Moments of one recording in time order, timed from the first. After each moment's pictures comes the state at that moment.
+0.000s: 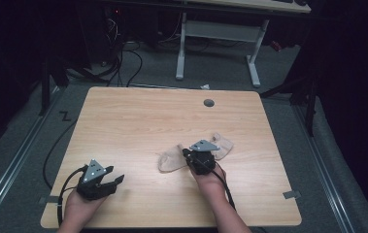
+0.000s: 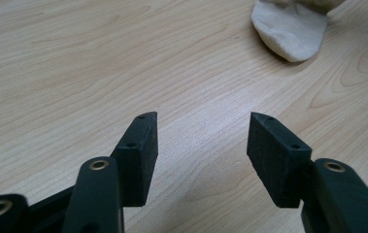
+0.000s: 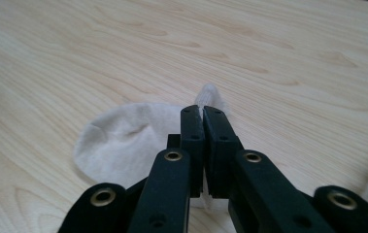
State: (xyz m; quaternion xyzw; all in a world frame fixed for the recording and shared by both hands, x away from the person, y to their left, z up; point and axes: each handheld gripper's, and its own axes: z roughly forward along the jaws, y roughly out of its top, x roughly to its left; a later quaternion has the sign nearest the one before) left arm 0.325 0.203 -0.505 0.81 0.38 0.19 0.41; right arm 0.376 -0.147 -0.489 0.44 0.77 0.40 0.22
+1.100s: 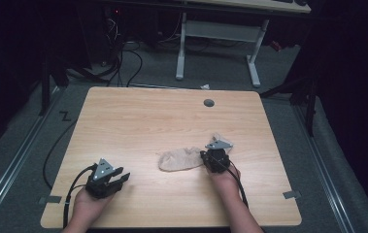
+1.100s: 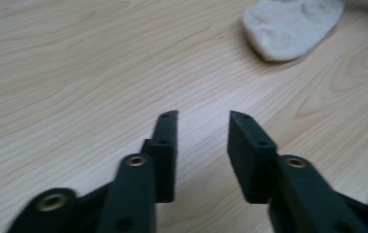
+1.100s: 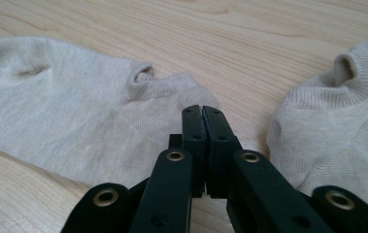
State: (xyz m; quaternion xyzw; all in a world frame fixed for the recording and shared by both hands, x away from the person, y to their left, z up) left arm 0.333 0.178 -0.508 0.81 0.38 0.16 0.41; right arm 0.395 -0.199 -0.521 0.49 0.78 0.33 0.22
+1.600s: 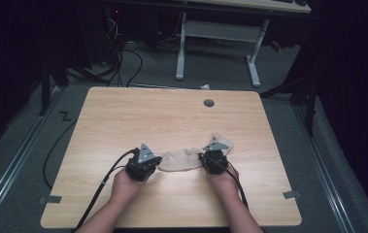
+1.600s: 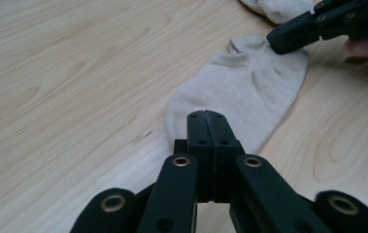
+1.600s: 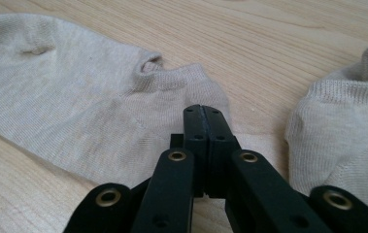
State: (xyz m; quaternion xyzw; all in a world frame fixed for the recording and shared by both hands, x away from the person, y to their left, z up) left arm 0.380 0.068 -0.501 0.84 0.32 0.17 0.41; right arm 0.395 -0.194 -0.526 0.47 0.79 0.32 0.21
